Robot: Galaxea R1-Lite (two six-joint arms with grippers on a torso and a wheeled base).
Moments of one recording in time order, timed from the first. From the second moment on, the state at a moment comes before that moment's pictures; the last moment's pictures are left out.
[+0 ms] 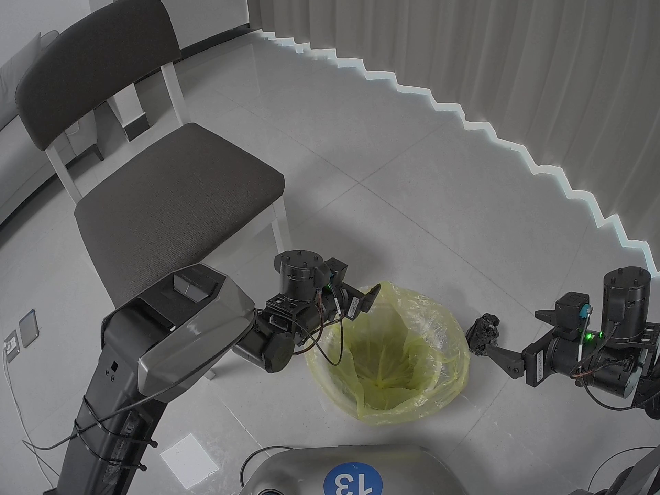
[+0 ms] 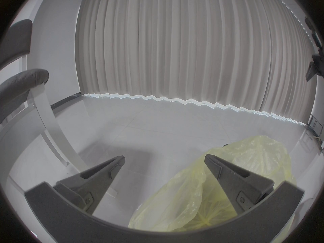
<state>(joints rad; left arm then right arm) -0.55 2.58 -1.50 -0.88 -0.04 0.20 0.45 1.48 -0.36 -0.64 -0.13 -0.05</state>
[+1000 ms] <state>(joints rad) -0.54 2.69 -1.58 -0.82 -0.04 0.19 0.46 1.48 -0.35 -0.63 -0.13 -0.05</state>
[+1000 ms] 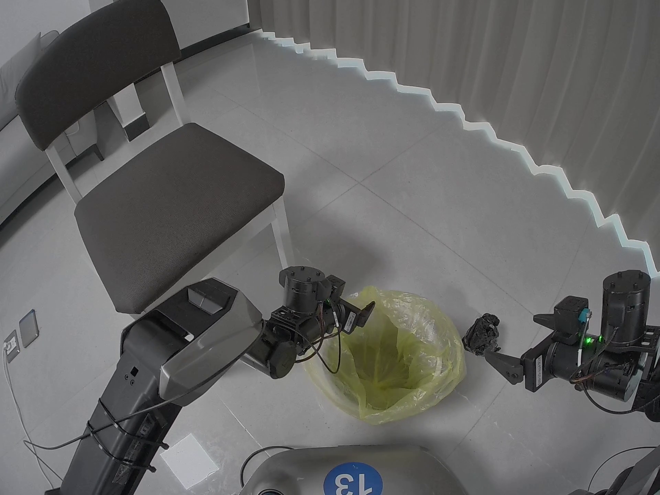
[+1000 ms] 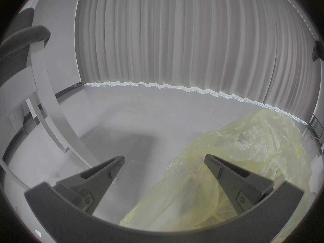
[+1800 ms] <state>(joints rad) -0.53 2.35 -1.10 -0.96 -0.05 0.16 0.46 1.77 -0.60 -0.62 -0.16 -0.04</state>
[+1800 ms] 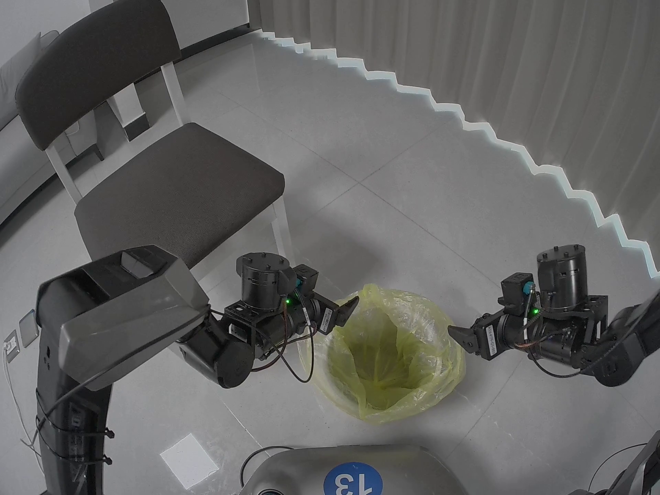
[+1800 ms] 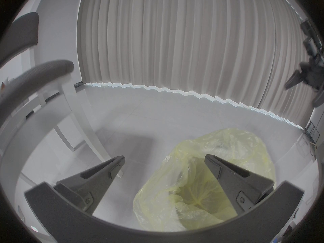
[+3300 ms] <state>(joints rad) -0.50 2.35 -0.96 -1.20 0.04 0.14 0.30 2.20 -0.84 -0.61 -0.37 -0.08</state>
